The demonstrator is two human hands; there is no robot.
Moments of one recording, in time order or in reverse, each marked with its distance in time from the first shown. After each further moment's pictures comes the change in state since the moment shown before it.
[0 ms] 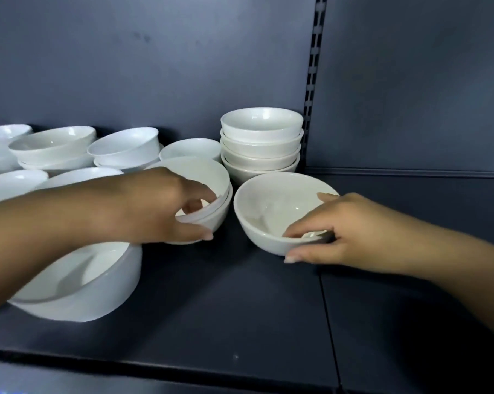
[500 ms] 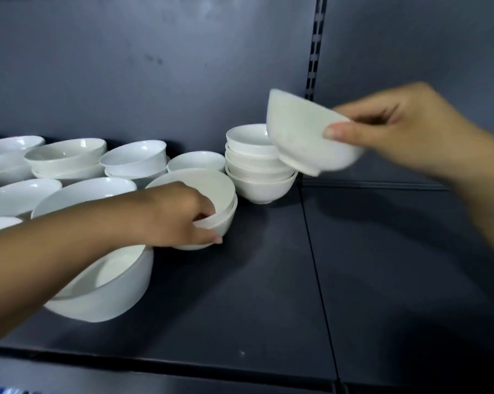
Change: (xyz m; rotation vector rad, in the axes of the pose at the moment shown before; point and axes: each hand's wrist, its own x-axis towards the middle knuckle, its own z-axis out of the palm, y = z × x) left_hand 0.005 0.000 0.007 0.055 -0.030 -0.065; right_hand 0.003 -0.010 -0.078 0.346 0.562 -0.048
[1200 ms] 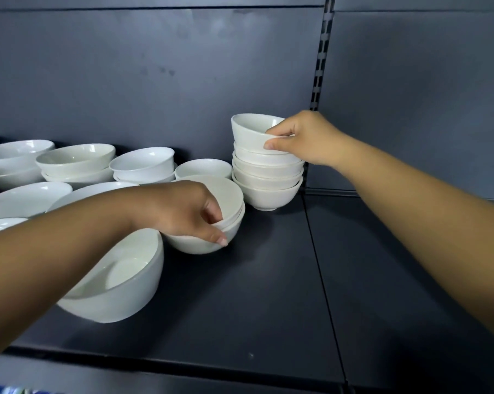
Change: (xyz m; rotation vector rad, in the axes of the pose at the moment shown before) left_hand 0.009 -0.017 -0.003 -0.363 -0.040 0.057; right_hand 0.080 0.032 0.058 -0.295 -0.148 0.091
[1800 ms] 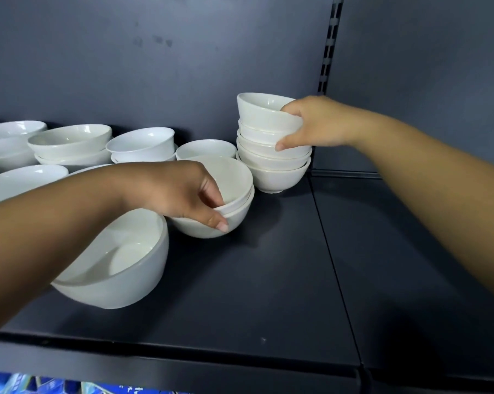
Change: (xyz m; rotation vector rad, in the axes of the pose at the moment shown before) left_hand -0.003 -0.013 -0.002 -0.113 -0.112 0.055; right_hand -0.002 0.002 0.000 -0.247 -0.180 0.058
